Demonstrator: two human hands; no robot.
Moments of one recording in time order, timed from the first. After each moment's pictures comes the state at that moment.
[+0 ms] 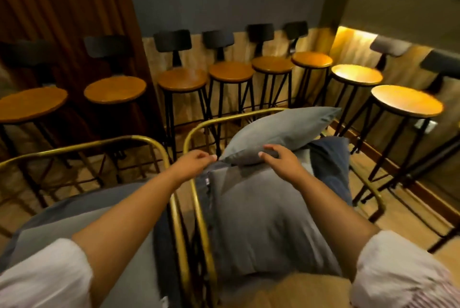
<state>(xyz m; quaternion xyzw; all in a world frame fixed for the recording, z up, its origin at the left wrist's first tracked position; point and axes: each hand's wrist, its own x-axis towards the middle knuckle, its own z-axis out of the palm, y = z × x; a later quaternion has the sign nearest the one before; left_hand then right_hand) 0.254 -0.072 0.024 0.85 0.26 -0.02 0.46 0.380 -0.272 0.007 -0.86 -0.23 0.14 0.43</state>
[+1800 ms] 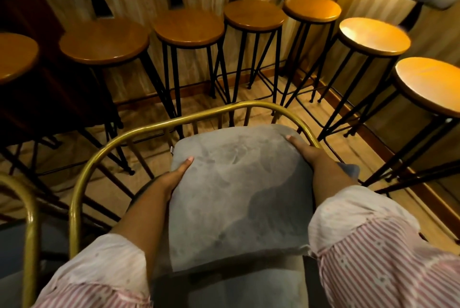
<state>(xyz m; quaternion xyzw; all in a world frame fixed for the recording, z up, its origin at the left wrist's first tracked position) 0.622 -0.012 -0.169 0.54 0.50 -0.13 0.67 0.820 -0.285 -0.128 -0.81 0.18 0.33 0.45</state>
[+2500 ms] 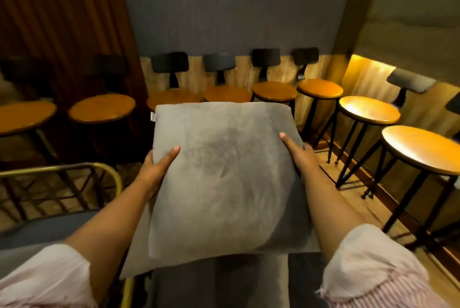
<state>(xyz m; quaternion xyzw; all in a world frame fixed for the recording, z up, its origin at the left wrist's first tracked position) 0.432 -0.078 0.021 0.58 0.38 0.29 0.66 0.650 -0.324 0.046 -0.74 -0.04 0.17 0.65</state>
